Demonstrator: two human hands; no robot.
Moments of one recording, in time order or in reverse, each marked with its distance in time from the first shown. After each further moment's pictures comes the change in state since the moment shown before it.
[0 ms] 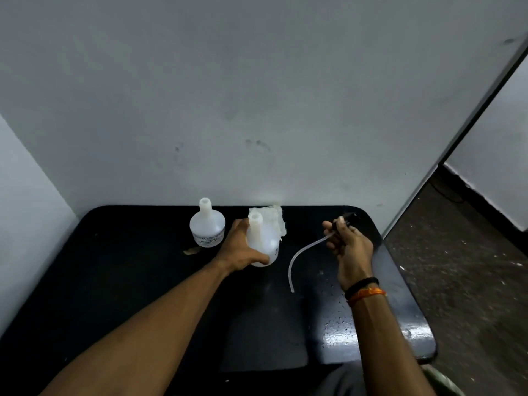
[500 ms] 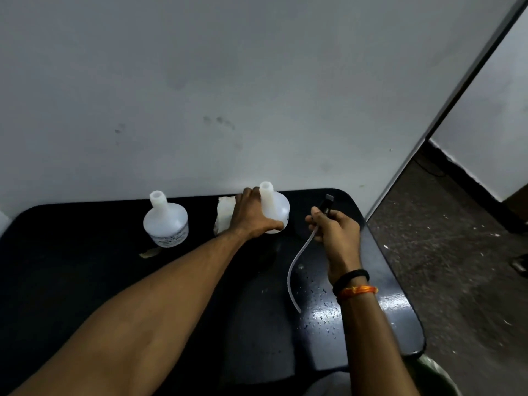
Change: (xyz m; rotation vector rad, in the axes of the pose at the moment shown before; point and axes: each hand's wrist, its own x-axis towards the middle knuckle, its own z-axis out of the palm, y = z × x) left_hand 0.096 0.047 0.083 0.227 0.056 0.059; right_hand 0.039 0.008 -0.015 -0.375 0.084 -0.084
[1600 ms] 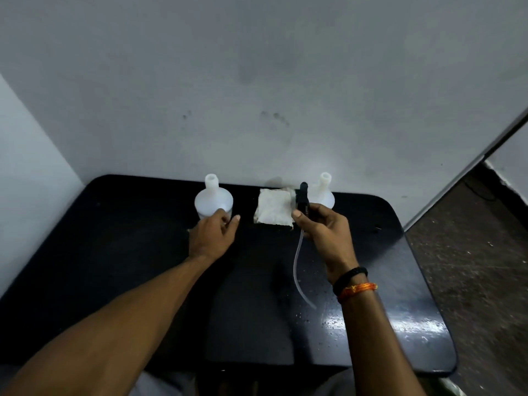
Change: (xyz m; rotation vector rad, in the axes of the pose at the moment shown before) left_hand -0.094 -0.139 -0.067 0.045 0.325 -0.168; right_hand -0.052 -0.016 0.060 -0.009 -0.438 -0.078
